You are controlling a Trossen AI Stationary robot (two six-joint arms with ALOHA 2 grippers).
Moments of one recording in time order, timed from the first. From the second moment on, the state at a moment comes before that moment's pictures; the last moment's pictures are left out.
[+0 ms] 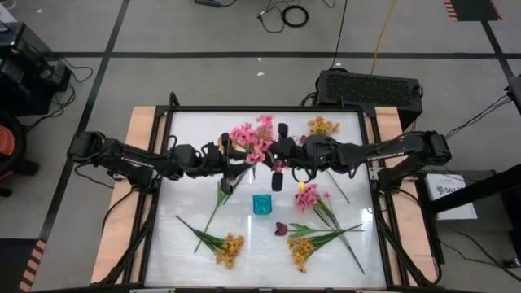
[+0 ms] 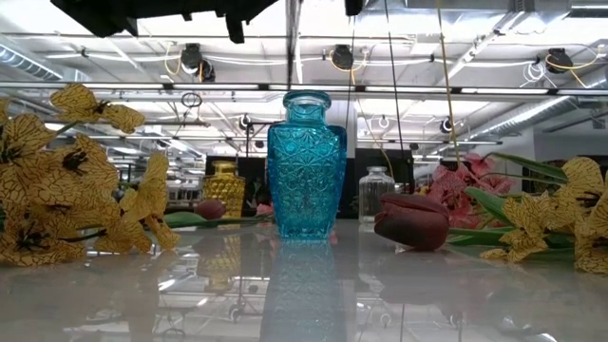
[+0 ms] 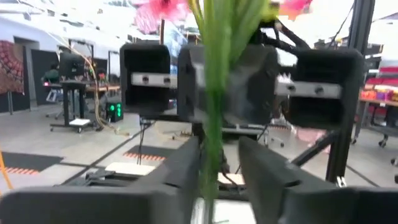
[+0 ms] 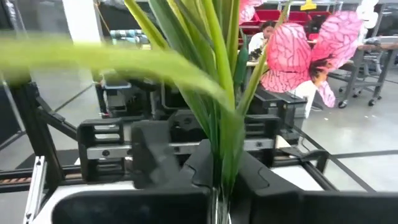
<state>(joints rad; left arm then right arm) -0.06 1.29 0.64 0.88 -0.10 -0.02 0.06 1.47 1.17 0.29 0.18 0.05</state>
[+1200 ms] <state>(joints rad) -0.07 0.94 0.64 0.26 -0.13 -0.05 -0.16 1.05 1.09 -0.07 0.19 0.13</state>
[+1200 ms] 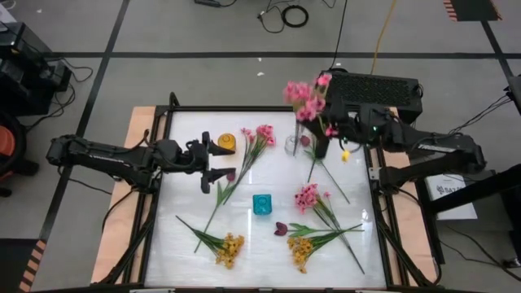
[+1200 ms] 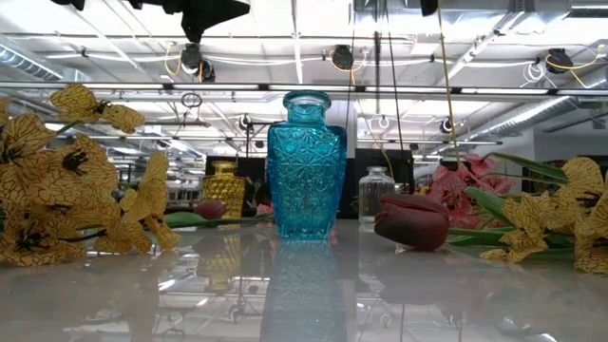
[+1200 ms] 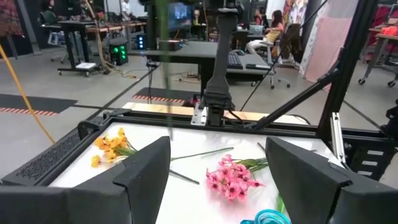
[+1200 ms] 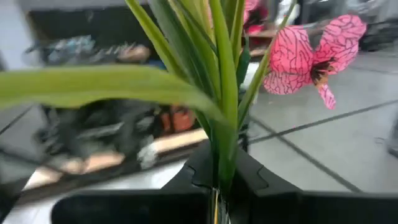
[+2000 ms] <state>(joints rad) -0.07 0.94 0.64 0.24 -0.14 -0.05 -0.42 1.09 0.94 0.04 0.18 0.23</state>
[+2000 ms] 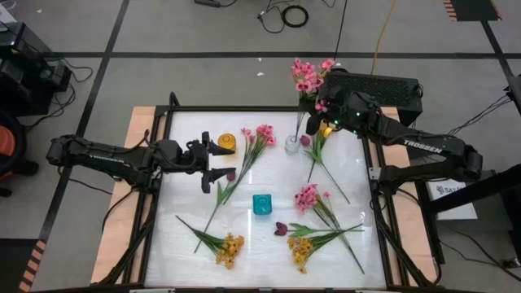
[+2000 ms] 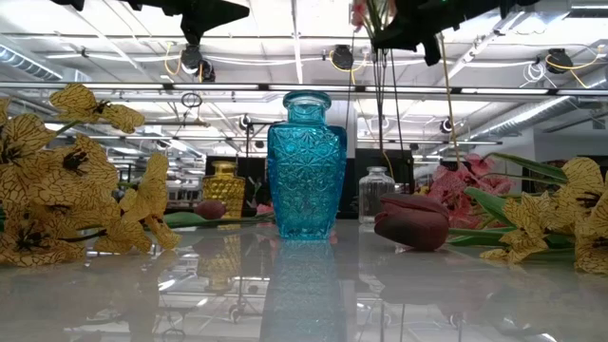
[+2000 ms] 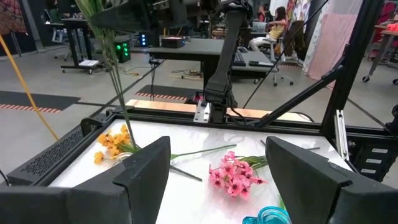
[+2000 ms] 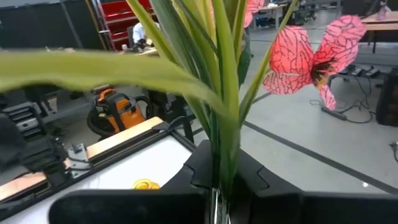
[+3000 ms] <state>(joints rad) -0.07 0.94 0.64 0.24 -0.14 -0.05 -0.46 1.18 0.94 0.10 0.18 0.21</state>
